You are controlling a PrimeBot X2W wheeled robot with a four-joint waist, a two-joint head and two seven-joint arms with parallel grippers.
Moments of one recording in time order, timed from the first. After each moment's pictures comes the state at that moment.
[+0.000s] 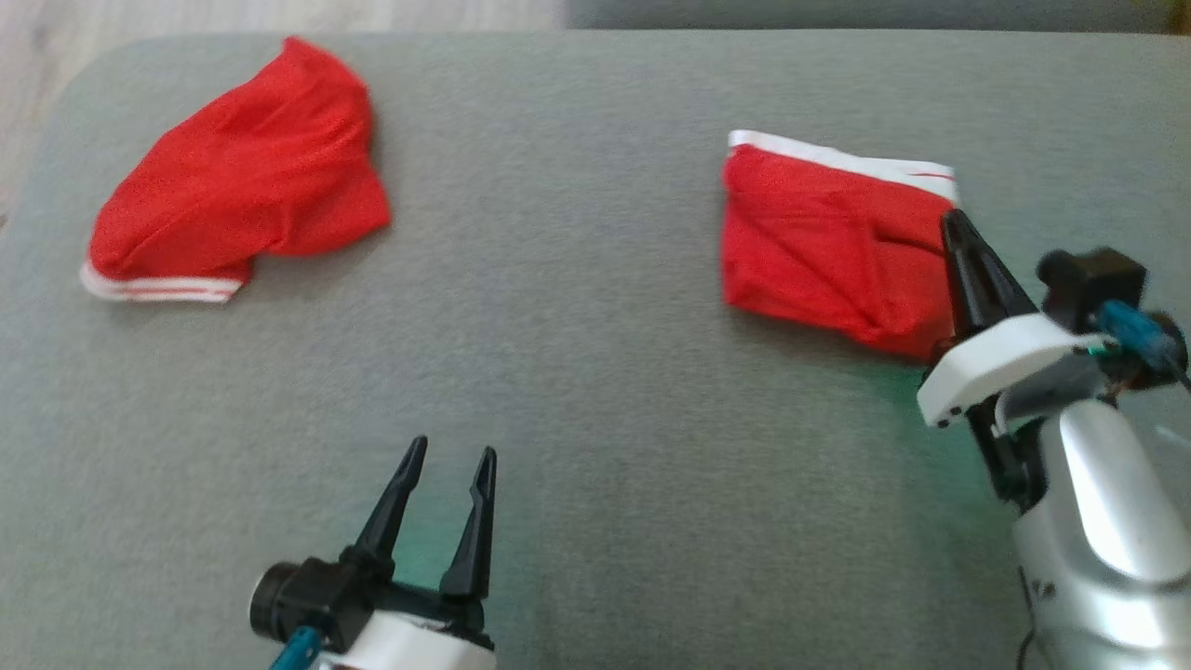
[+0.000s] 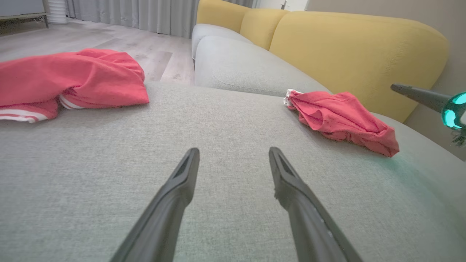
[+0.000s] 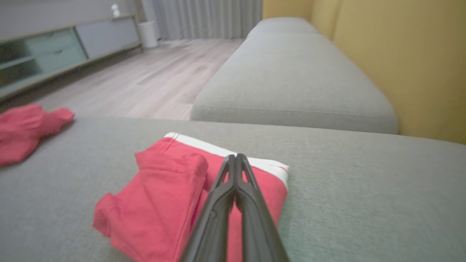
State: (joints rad) left arm 0.03 0.05 -0.30 0.19 -0.24 -0.12 -0.26; right arm -0.37 -0.12 0.05 0.36 0.13 0.12 0.01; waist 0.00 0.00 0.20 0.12
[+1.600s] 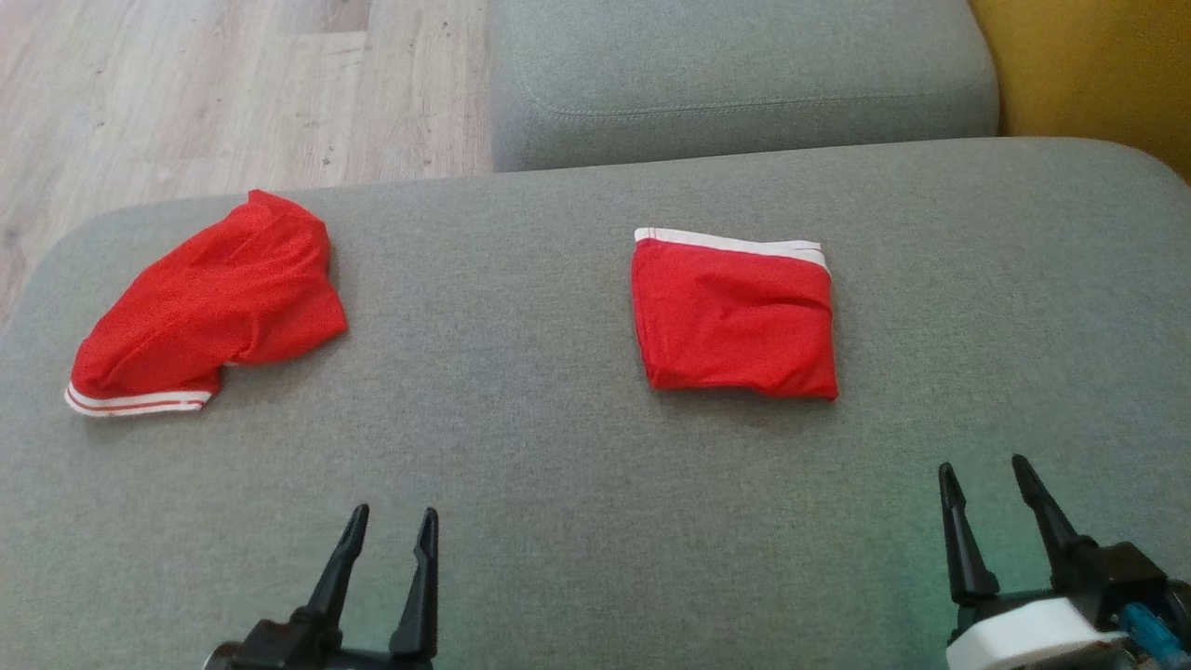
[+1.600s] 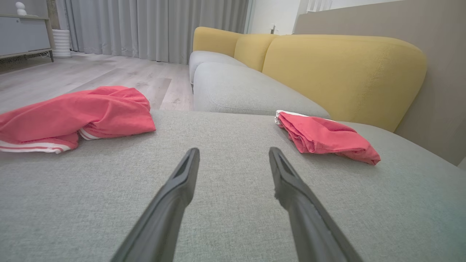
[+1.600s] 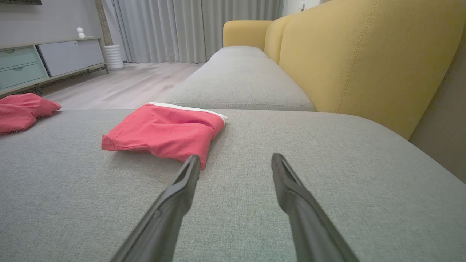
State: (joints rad) left arm 0.13 0.06 -0.19 0.21 -0.21 -0.13 -0.26; right arm 0.11 -0.11 -0.01 0.25 0.06 0.12 -0.25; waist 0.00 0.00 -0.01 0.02
